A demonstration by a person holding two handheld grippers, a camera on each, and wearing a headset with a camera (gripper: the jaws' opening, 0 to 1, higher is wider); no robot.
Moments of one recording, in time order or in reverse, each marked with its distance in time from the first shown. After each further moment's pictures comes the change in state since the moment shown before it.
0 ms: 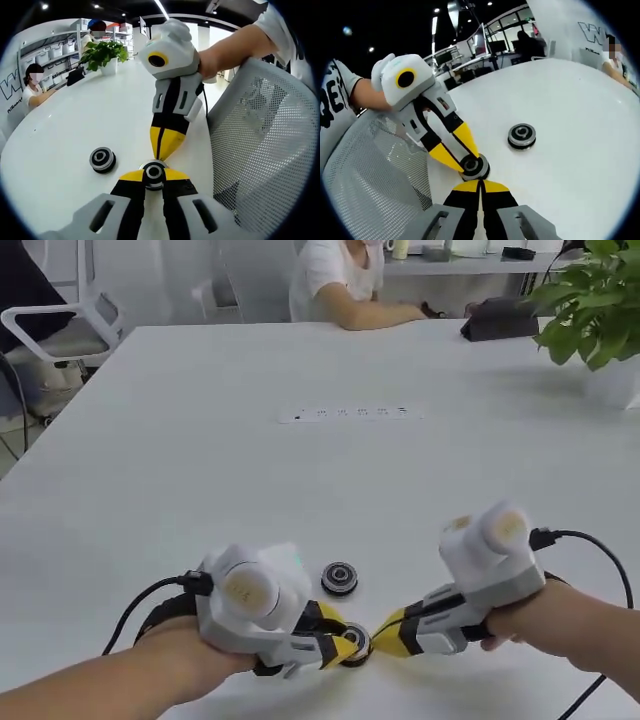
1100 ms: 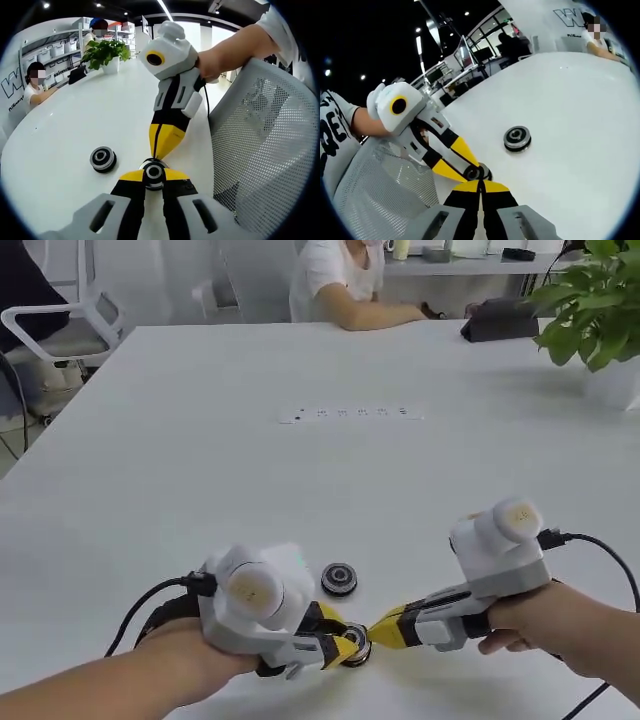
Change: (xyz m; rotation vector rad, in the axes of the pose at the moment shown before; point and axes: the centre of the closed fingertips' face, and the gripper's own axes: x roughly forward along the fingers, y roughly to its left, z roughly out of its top) left arm 0.002 0.001 0.000 -0.012 0.010 0.014; right arm -0.003 0.004 0.012 0.156 -0.090 0.032
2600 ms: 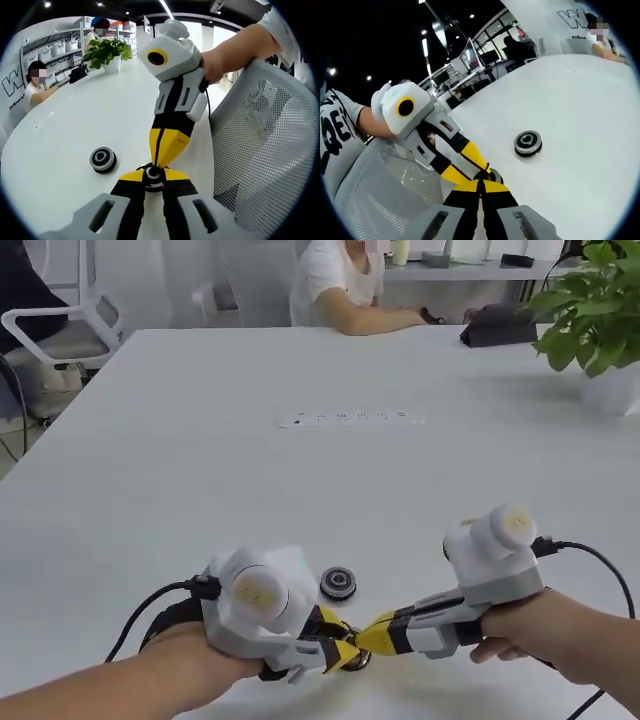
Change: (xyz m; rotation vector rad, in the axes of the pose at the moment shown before) left arm 0.001 0.000 0.002 -0.010 0.005 0.007; right arm 0.005 0.014 0.005 -0.023 -0.025 0.060
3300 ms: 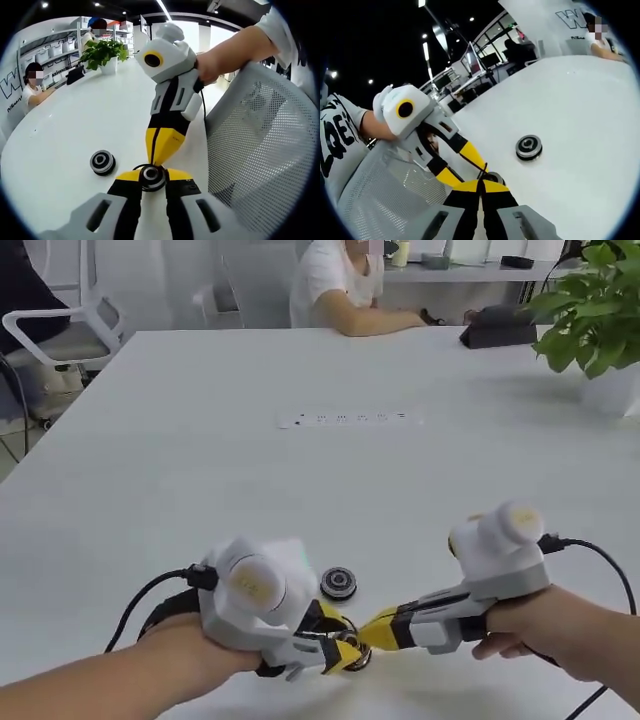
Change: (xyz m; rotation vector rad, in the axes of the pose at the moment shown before) left arm -0.010 -0.005 0.008 0.014 0.003 -0.030; right arm -0.007 0.005 0.007 0.014 -0.033 0.019
